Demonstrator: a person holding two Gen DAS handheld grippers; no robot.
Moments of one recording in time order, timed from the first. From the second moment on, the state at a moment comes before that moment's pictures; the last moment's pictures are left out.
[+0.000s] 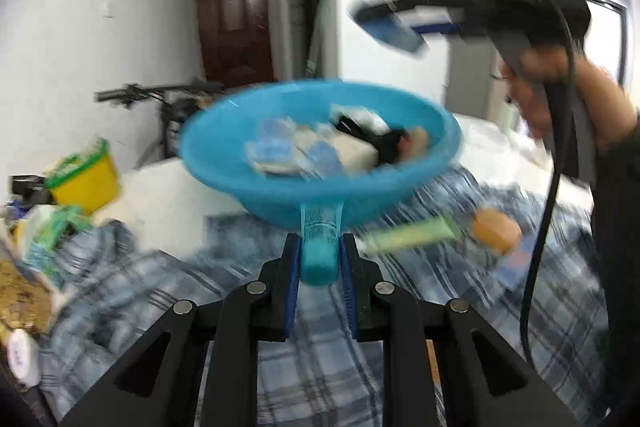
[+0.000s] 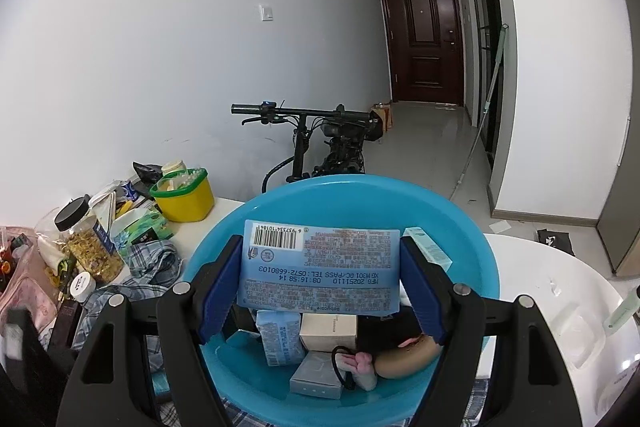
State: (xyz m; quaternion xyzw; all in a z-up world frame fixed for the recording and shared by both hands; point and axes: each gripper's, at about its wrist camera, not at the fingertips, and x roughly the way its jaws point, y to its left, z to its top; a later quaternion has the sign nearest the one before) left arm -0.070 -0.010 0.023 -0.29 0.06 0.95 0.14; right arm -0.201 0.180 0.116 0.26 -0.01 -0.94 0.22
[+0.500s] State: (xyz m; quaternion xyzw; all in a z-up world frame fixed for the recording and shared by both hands) left arm -0.111 -0.013 0.108 -0.23 0.02 0.97 0.11; right arm -0.200 0.194 0.119 0.26 -0.04 -0.94 0.24
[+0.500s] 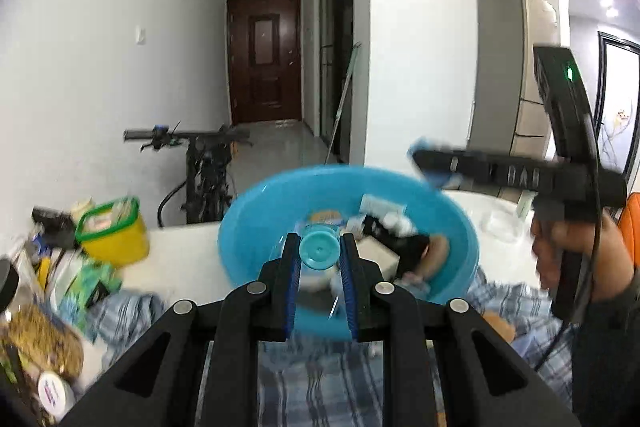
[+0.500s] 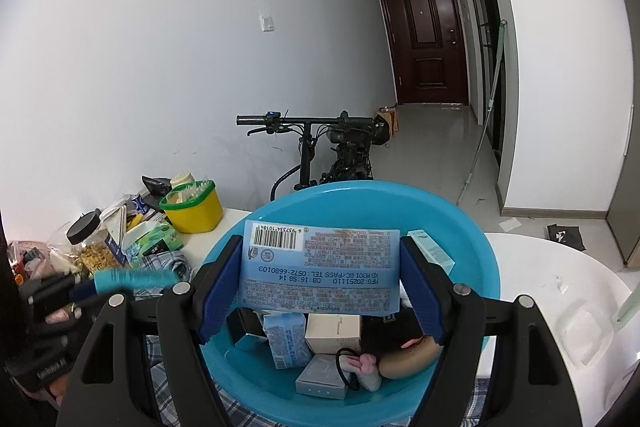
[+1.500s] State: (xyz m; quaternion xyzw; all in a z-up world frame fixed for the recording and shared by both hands) left arm -0.229 0.020 0.063 -0.30 0.02 0.95 0.12; right arm -0.221 0.204 0.099 0.28 -0.05 -0.93 0.22
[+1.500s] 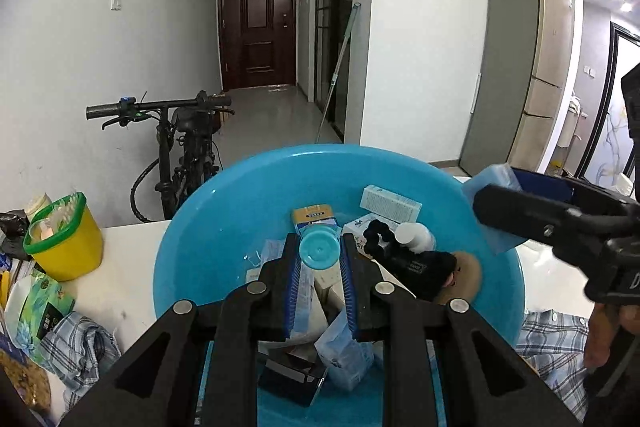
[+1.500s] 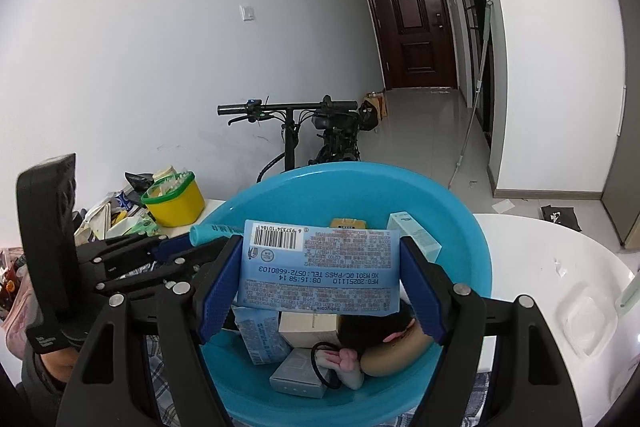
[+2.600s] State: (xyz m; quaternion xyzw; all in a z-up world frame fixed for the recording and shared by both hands) left arm -0.214 0.020 0.082 -0.29 0.03 0.95 0.12; right arm -0.221 0.209 0.099 0.29 -0.04 -0.94 0.20
